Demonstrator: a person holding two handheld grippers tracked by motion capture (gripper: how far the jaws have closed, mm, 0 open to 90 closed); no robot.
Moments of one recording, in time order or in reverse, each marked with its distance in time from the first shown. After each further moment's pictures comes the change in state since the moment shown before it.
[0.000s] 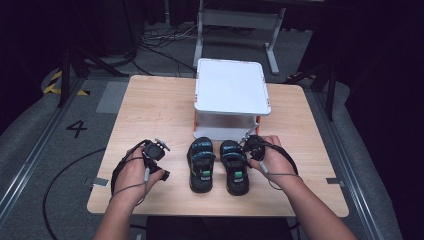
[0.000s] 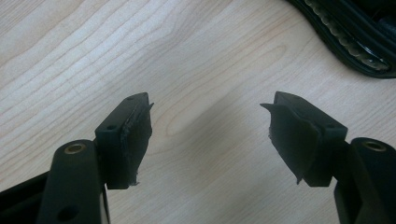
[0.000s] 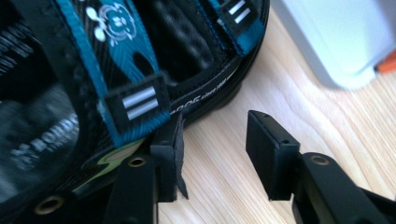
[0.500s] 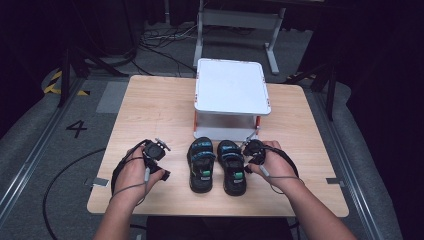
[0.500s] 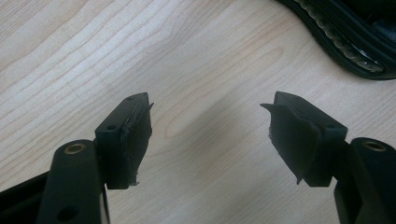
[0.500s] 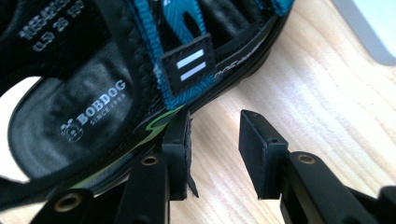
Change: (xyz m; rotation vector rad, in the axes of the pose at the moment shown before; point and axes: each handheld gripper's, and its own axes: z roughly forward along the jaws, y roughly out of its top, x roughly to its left) left arm -0.001 0.001 -0.002 -0.007 0.003 0.009; right arm 0.009 -0.010 0.002 0.033 0.096 0.072
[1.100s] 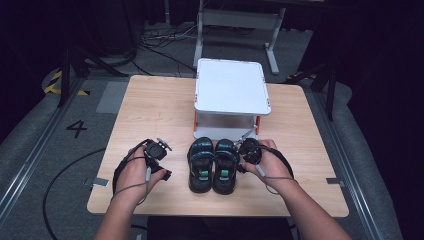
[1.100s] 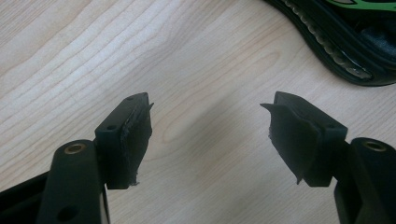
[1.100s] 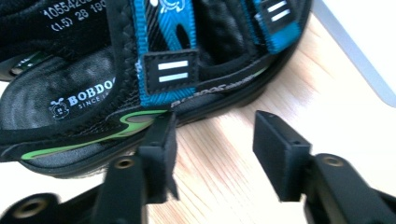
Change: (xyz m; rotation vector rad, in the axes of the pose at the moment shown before) left arm -0.001 0.002 0.000 -0.004 -0.003 0.004; right arm 0.008 0.010 -0.002 -0.088 0.010 -0.013
